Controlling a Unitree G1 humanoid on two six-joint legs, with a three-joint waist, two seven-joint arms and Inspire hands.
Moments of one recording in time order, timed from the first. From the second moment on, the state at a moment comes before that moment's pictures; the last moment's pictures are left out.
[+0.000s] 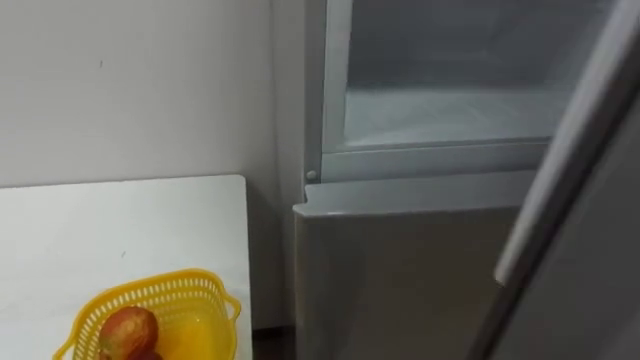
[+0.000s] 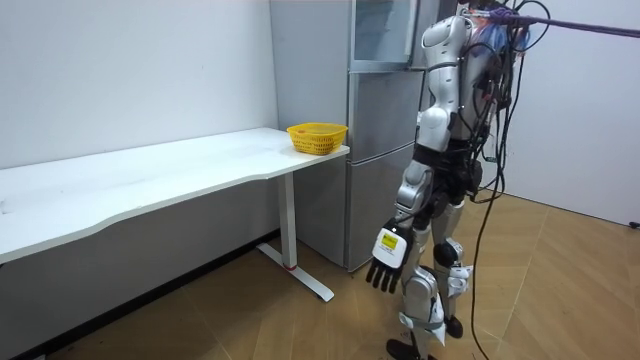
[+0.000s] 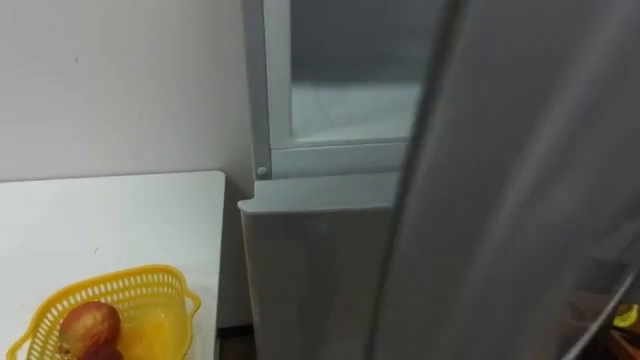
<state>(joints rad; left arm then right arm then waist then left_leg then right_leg) 0.28 0.20 0.25 1.13 0.10 0.08 0.01 0.05 -0.39 -0.48 -0.32 0.57 -0.02 -0.30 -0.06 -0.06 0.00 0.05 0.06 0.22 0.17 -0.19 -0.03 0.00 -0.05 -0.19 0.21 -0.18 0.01</state>
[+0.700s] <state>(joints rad) 0.28 0.21 0.25 1.12 0.17 0.09 0.01 -0.09 -0.43 -0.41 -0.25 0.30 0.07 -0.13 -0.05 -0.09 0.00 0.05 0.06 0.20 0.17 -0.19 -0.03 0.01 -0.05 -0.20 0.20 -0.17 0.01</state>
